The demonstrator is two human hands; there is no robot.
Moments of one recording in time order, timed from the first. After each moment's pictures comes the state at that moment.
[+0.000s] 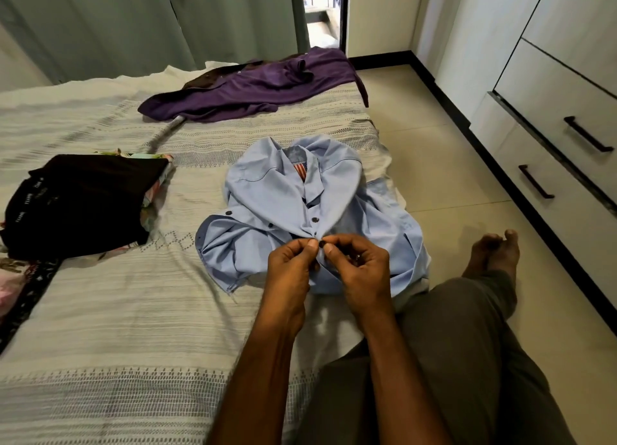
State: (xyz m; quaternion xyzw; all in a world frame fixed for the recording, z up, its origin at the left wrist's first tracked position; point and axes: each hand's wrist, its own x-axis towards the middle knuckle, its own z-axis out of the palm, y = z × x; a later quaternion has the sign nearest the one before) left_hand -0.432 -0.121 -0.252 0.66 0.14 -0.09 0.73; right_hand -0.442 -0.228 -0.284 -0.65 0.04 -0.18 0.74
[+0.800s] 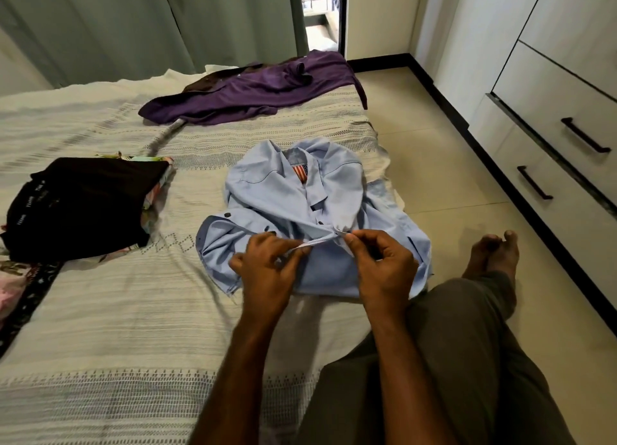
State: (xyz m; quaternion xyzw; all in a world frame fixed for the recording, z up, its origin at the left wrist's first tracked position) left_hand -0.417 -0.077 -0.277 0.89 -0.06 0.15 0.42; right_hand -0.440 -0.245 -0.283 -0.73 0.13 -0.32 0.59
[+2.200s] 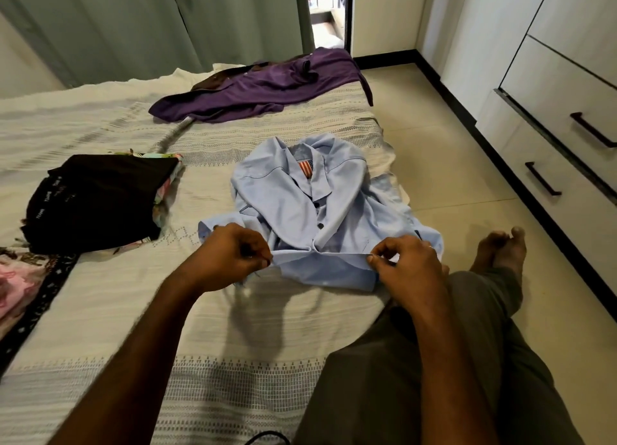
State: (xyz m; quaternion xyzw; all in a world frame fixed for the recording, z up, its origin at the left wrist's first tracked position) left_hand -0.390 0.004 -0.221 0.91 -0.19 -0.14 0.34; right_hand -0.462 -0.287 -0.255 -0.92 0.17 -0.03 0.34
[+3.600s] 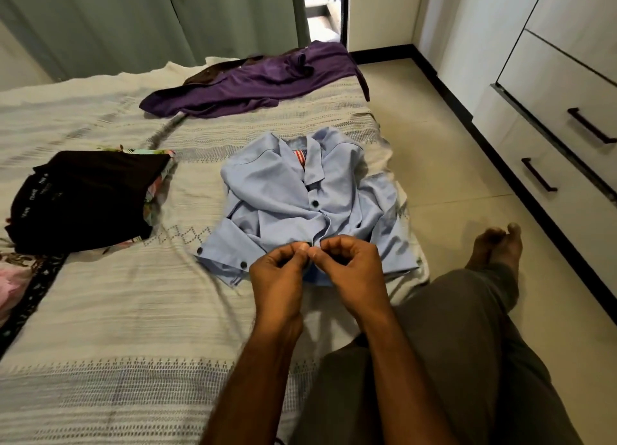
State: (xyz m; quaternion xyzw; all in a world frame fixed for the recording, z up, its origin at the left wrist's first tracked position) left_hand -0.453 -0.113 -0.250 0.63 0.21 0.01 0.74; right_hand -0.456 -0.220 -0.266 -0.69 0.07 -0.06 0.72
